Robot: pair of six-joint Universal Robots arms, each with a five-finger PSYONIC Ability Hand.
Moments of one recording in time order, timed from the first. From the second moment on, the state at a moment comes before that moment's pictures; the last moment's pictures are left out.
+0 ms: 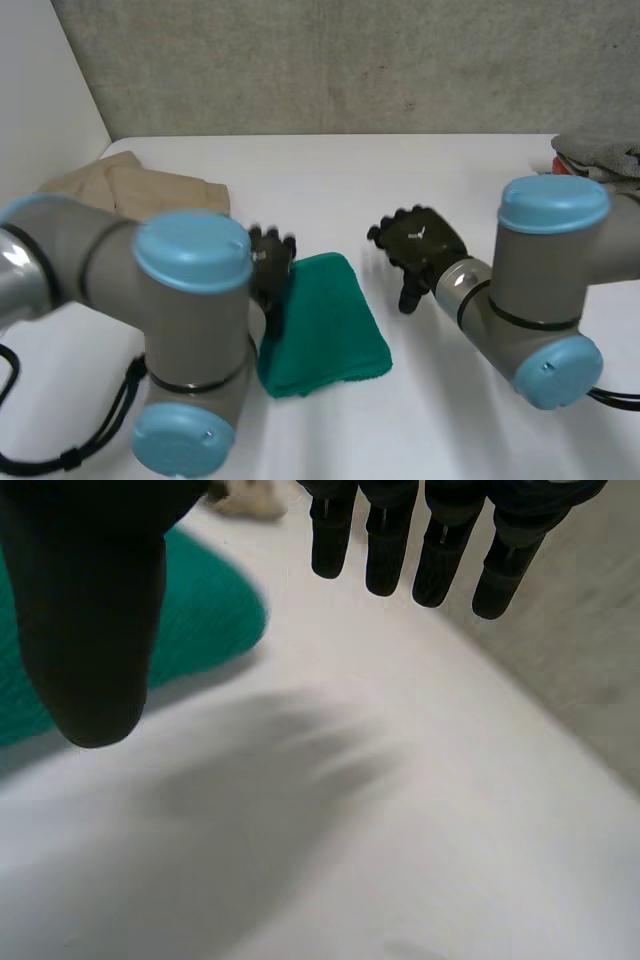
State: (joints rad) left arm 3.94 -2.13 -1.38 3.12 -1.94 3.36; right arm 2.10 -0.99 1.36 0.01 1.45 2.71; left_hand 0.21 0.23 0.23 0.22 0.05; right_hand 0.33 0.31 0.32 0.32 0.14
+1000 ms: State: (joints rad) left arm 4.06 -1.85 -1.47 3.18 -1.46 3.32; right arm 2.22 -0.92 1.64 -0.53 1.30 2.61; left_hand 0.21 0.23 0.23 0.22 0.05; right_hand 0.93 0.99 0.99 0.98 0.77
